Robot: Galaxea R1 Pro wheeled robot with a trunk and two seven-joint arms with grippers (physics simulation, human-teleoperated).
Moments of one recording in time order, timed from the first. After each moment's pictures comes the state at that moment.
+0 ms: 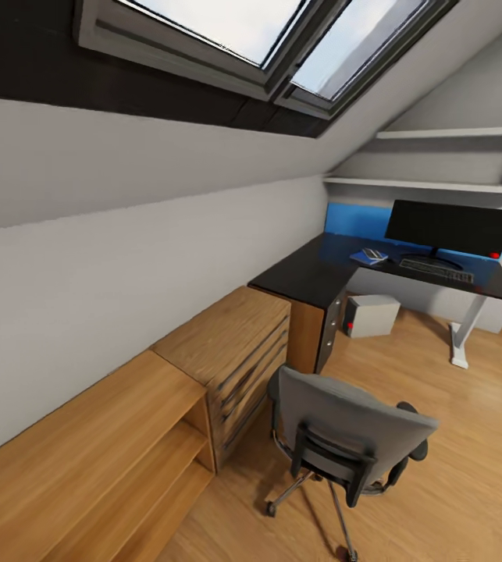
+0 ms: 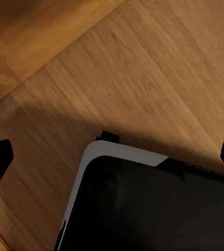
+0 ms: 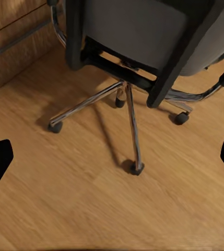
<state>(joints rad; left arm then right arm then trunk) -0.09 0.01 -0.08 -0.23 0.37 -0.21 0.08 -0.27 0.06 0.88 0.00 -0.65 -0.76 -0.29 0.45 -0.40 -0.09</state>
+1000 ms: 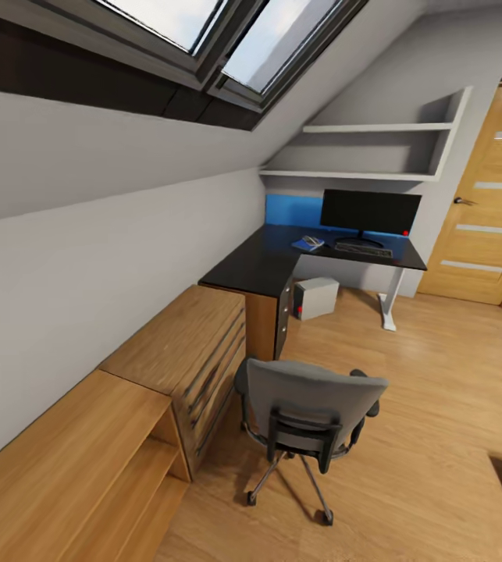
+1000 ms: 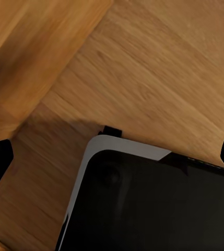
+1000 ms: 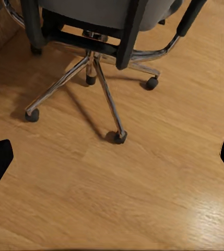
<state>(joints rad) -0.09 0.01 -0.09 -0.23 0.37 -0.21 0.08 -0.27 0.06 0.88 0.00 -0.65 -0.76 -0.29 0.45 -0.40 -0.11</state>
